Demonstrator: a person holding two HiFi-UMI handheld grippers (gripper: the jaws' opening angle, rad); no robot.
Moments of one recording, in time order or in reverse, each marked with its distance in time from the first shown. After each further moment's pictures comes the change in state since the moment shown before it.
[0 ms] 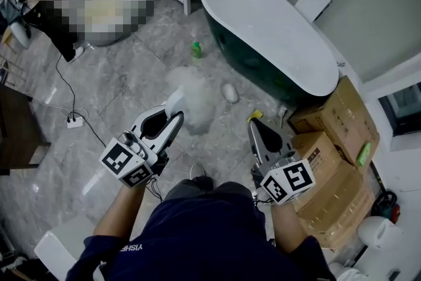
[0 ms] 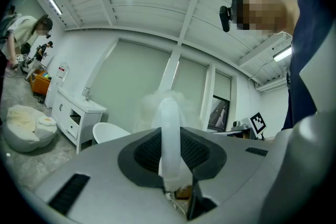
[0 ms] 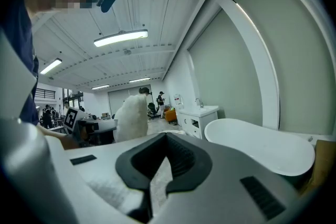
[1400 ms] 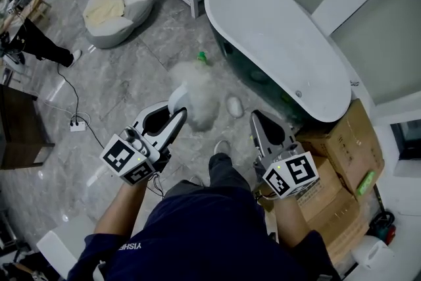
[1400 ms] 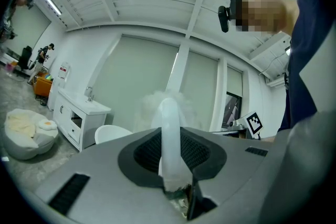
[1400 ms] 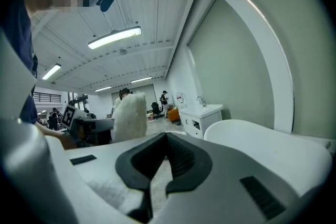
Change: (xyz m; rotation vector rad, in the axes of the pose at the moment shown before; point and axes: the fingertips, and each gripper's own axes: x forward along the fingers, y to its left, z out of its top) left arm 0.139 0.103 0.019 0.018 0.041 0.070; right arm 0.132 -0.135 0.034 0.020 0.015 0.078
